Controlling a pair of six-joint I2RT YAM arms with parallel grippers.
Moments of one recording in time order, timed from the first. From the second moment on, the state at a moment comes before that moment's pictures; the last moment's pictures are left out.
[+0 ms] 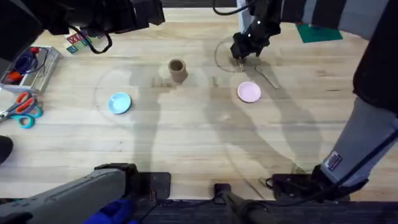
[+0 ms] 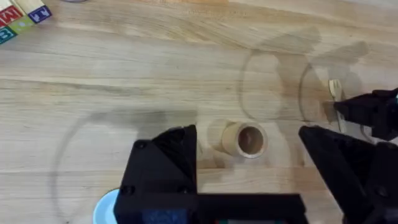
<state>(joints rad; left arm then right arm) 0.03 1.32 1.24 -0.74 0.19 -0.16 0.32 2.09 1.58 -0.71 -0.01 -0.01</state>
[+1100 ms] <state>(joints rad) 0.03 1.32 1.24 -0.75 0.19 -0.16 0.32 1.71 1.62 -1.16 -0.03 -0.29</state>
